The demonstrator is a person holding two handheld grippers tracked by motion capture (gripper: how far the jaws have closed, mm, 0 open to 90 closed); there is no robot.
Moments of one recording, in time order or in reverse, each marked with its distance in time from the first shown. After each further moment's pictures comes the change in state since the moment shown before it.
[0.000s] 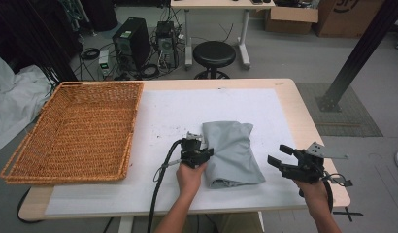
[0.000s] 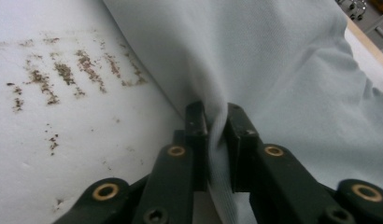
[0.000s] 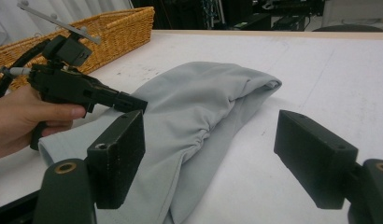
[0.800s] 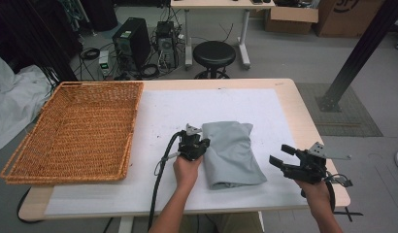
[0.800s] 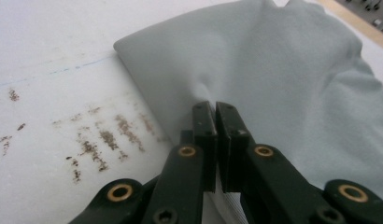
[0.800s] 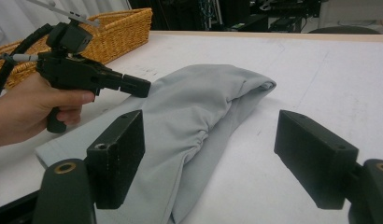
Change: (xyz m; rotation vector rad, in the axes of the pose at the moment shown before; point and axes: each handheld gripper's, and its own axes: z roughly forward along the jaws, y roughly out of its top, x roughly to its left) left arm 0.008 0.018 -0.002 -0.076 0.059 0.146; right arm 0.000 0.001 -0.005 -0.002 -0.010 -0.003
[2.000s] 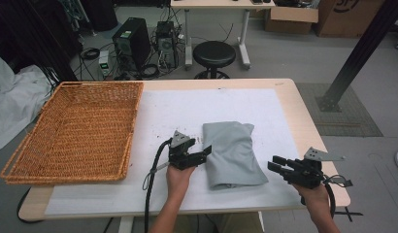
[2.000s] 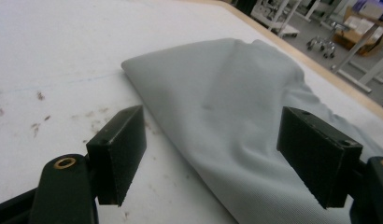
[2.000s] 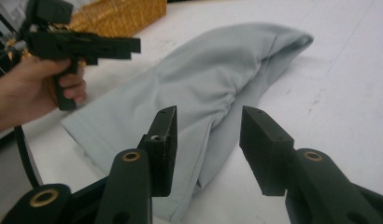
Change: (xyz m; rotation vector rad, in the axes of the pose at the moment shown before) left arm 0.005 -0.019 -0.030 -0.168 -0.079 0.002; right arm -0.005 -0.019 0.002 0.089 0.101 0.074
